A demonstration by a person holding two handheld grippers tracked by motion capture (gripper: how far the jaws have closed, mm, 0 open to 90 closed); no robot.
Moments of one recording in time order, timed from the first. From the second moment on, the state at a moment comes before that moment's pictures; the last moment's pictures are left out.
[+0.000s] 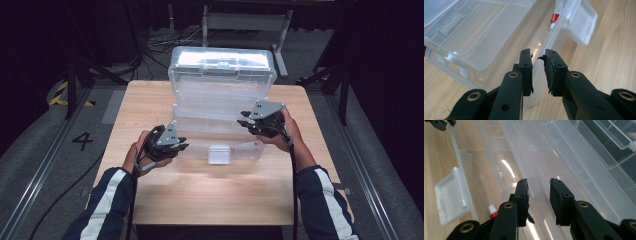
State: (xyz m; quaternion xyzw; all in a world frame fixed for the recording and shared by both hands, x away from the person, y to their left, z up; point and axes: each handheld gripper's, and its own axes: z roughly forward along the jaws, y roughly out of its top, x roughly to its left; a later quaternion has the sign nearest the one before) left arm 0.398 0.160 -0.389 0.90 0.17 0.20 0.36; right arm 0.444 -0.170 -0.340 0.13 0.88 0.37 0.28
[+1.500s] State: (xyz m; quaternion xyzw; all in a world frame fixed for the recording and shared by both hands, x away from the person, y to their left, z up) left arm 0.465 0.199 -0.307 0.81 0.27 0.25 0.46; right arm 0.441 -0.172 -0.344 0.13 0.88 0.37 0.28
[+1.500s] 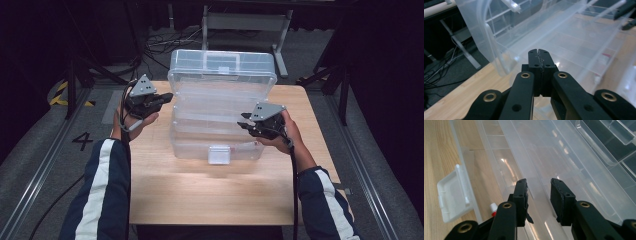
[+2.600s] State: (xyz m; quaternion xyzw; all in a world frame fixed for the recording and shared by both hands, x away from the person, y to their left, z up) left arm 0.473 0.198 -0.301 0.79 0.28 0.24 0.49; right arm 0.428 -0.177 -0.343 0.13 0.88 0.35 0.29
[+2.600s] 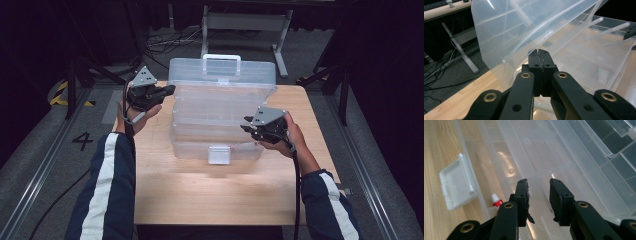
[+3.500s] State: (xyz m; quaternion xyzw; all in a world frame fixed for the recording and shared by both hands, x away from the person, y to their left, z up) left arm 0.468 0.195 -0.301 0.81 0.26 0.23 0.48; right arm 0.412 -0.229 -0.334 0.18 0.86 0.36 0.31
